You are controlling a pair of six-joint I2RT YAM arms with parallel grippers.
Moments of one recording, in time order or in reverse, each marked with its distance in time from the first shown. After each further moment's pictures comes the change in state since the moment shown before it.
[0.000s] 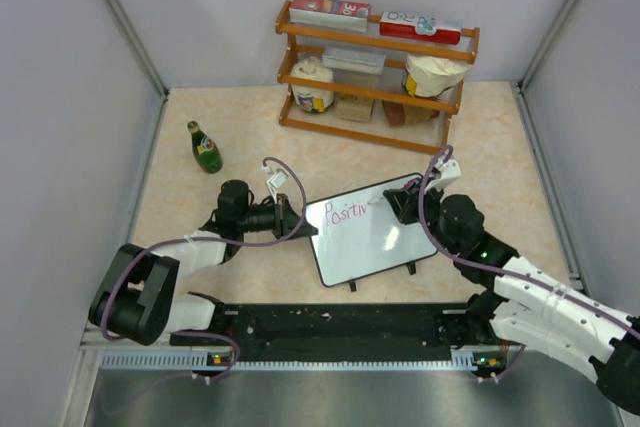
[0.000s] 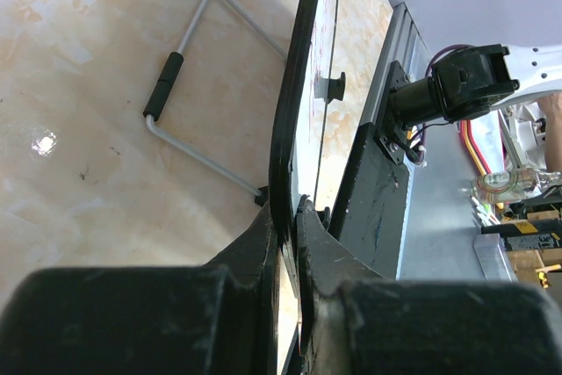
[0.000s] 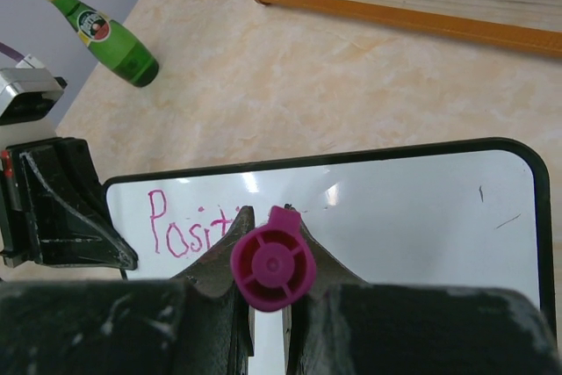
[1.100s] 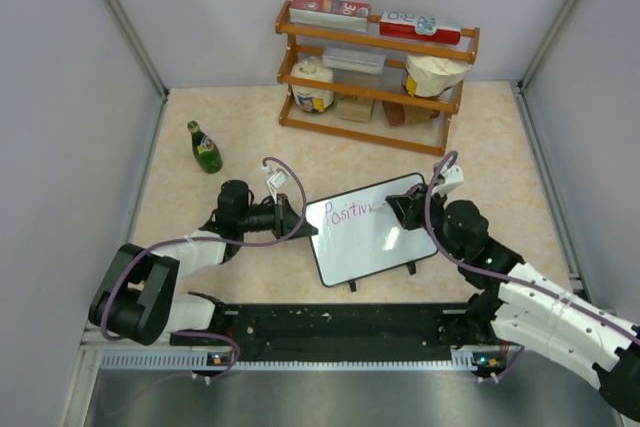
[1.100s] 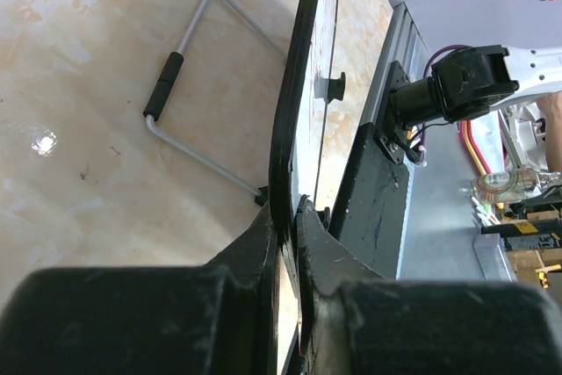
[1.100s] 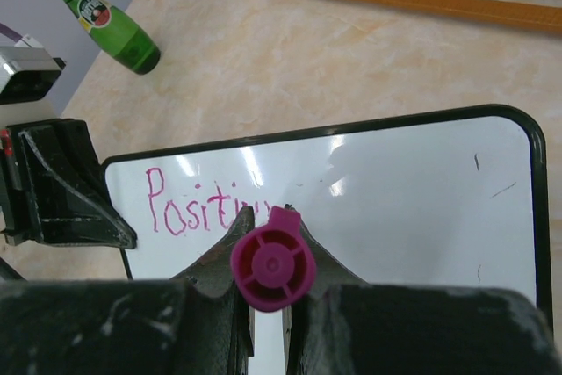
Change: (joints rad) left arm 0.000 0.000 0.000 0.000 0.000 0.000; right arm 0.000 -0.059 -0.050 -0.037 -0.015 0.017
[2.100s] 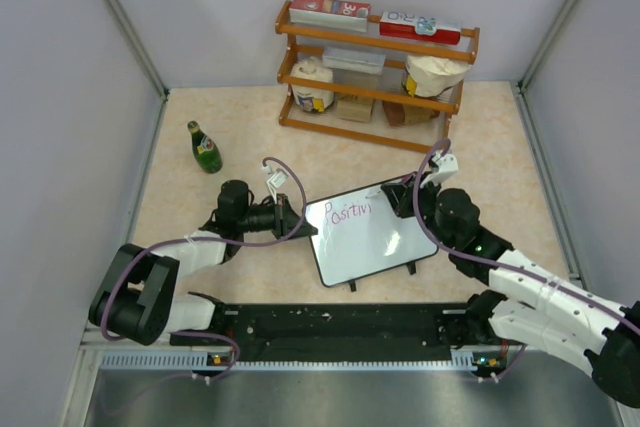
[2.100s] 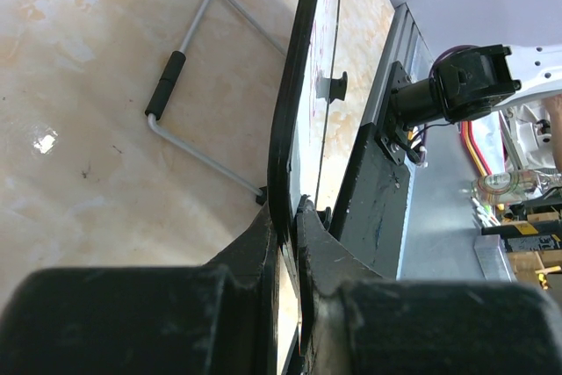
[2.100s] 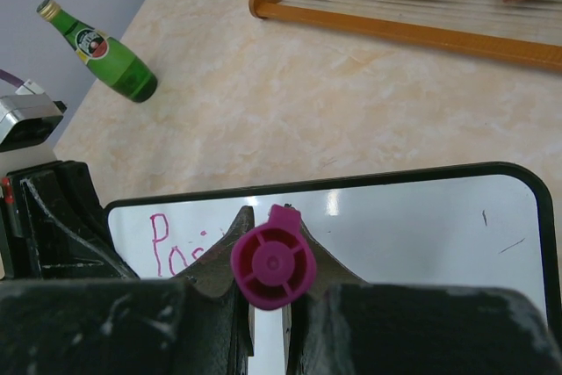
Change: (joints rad) left arm 0.000 0.000 0.000 -0.004 -0.003 0.000; right arm -0.011 0.134 0.081 0.079 0.029 -0.008
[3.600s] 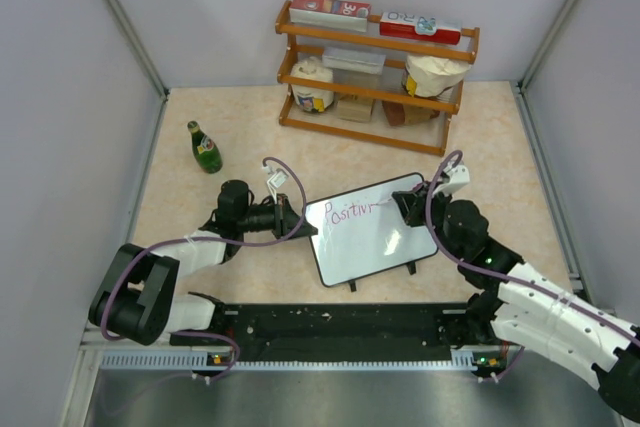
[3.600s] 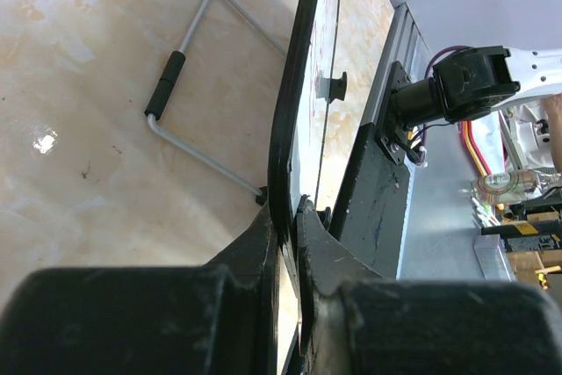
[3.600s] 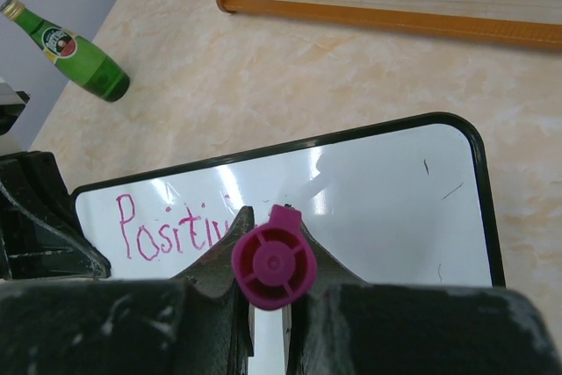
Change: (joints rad) left arm 0.000 0.000 0.001 -0.001 0.000 0.000; right arm 0.000 -0.129 -0.073 -0.077 0.060 0.008
